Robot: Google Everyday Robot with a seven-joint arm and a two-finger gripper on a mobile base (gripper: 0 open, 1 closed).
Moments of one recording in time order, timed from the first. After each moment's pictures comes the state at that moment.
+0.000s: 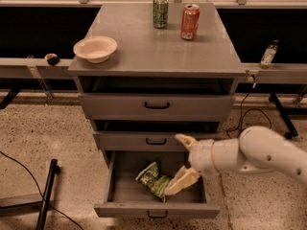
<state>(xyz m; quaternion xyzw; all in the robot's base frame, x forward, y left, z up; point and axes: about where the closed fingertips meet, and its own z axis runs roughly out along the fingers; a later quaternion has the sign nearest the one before) 0.465 -0.065 0.660 -0.55 0.70 0.25 0.39</state>
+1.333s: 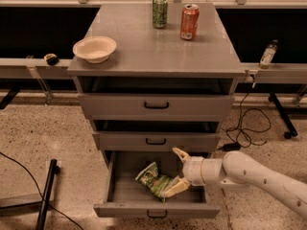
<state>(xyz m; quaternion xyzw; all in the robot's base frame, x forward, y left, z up) 0.513 -0.066 0.510 -0.52 0.69 0.27 0.42</state>
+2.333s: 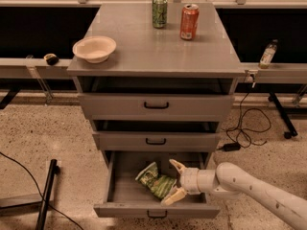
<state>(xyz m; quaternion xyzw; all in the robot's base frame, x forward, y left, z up) 0.519 -0.063 0.412 -0.53 0.67 0.30 0.42</state>
